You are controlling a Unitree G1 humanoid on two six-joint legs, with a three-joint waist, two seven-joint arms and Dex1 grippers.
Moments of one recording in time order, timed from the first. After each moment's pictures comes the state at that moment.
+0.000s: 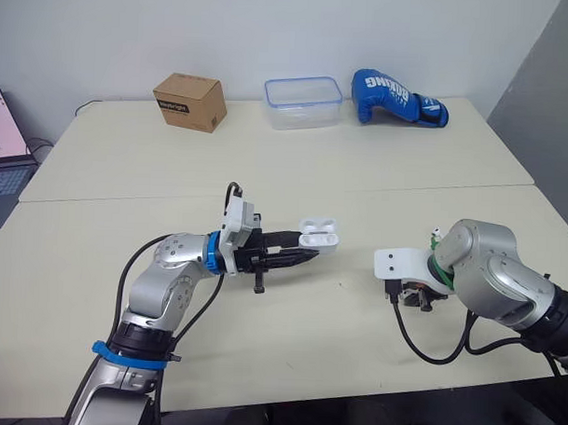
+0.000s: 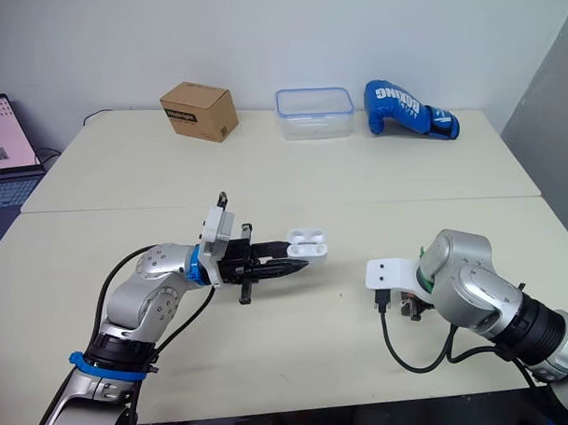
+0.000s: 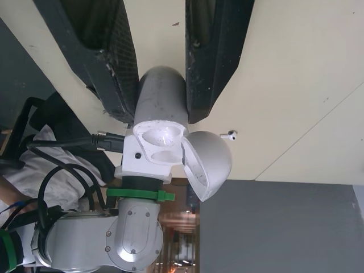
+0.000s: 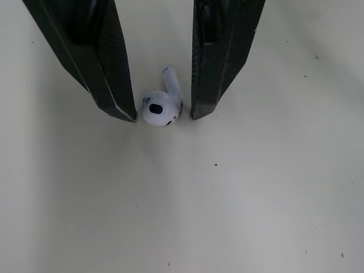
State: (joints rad) left arm -0.43 0.43 -0.07 -0.04 -0.53 0.23 -1.23; right arm -0.80 -0.97 0.81 -0.37 -0.34 1.06 1.43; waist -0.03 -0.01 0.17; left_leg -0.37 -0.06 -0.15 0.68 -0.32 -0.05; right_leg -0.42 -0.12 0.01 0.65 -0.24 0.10
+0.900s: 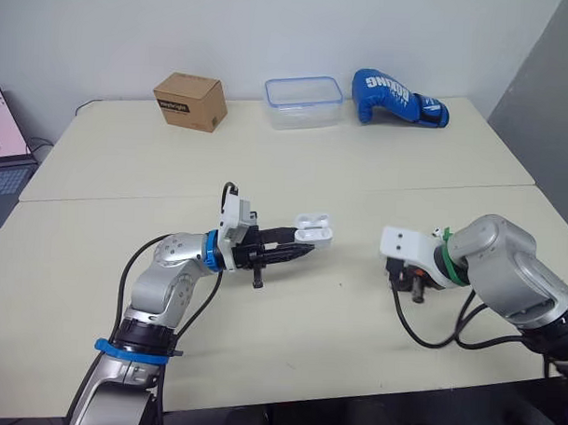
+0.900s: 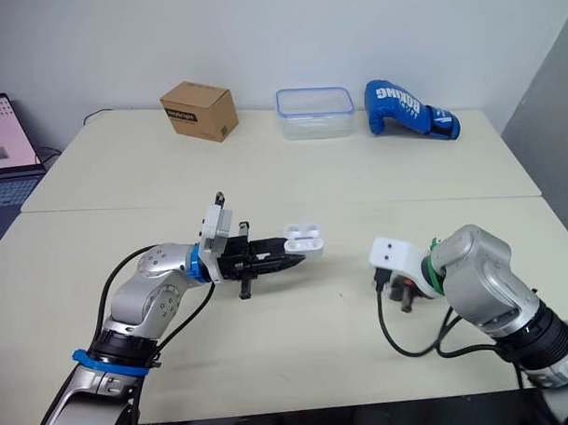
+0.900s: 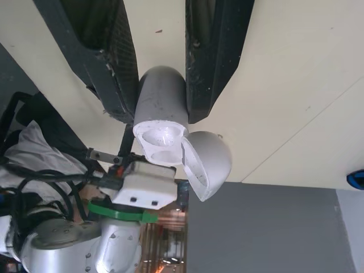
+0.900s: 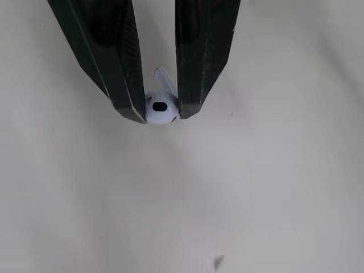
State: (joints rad) left arm -0.45 0.43 -0.06 0.07 -0.52 0.17 -1.23; right arm -0.64 -0.79 0.37 -0.41 -0.11 1.17 1.24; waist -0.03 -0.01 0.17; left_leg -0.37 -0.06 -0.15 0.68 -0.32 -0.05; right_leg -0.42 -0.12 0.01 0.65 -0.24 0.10
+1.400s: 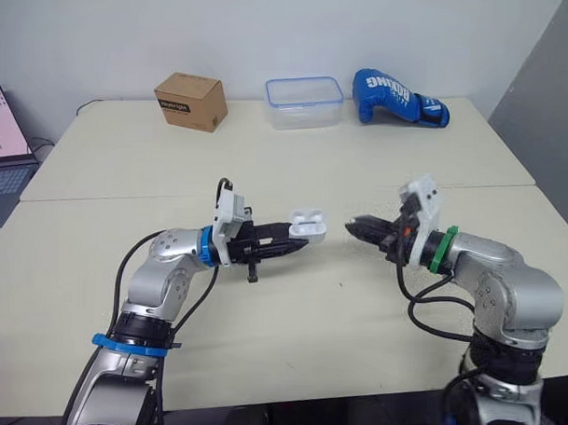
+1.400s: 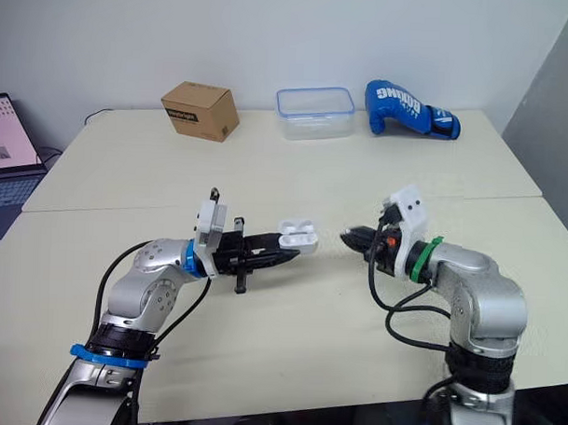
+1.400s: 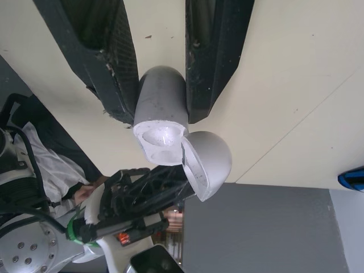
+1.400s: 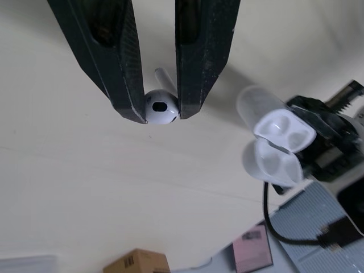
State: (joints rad) left arm -0.48 0.44 -0.05 0.11 -0.52 0.17 -1.26; right arm -0.54 -0.17 -0.29 -0.55 0.26 1.33 0.81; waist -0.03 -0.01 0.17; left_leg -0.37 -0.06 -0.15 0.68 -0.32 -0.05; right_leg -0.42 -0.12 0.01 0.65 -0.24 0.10
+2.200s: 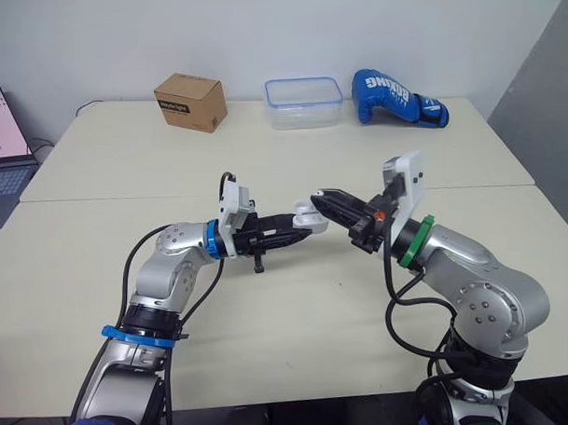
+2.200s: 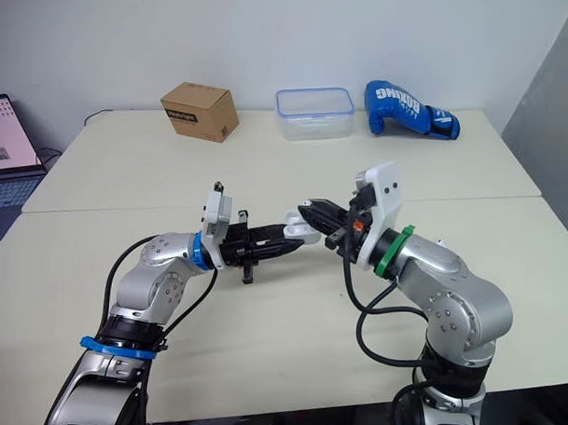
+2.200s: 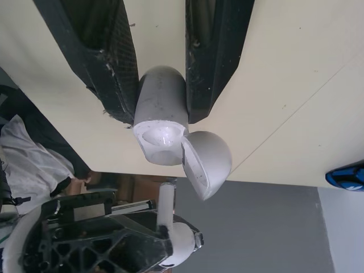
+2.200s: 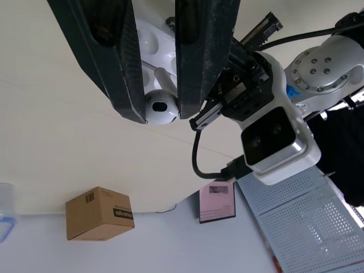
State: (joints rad) left arm -0.53 0.39 -0.05 0.17 -0.50 0.16 -1.22; right arm -0.56 -0.10 -0.13 -0.66 0.49 1.21 0.51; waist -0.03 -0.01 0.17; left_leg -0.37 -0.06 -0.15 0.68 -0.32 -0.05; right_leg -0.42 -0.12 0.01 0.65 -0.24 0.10
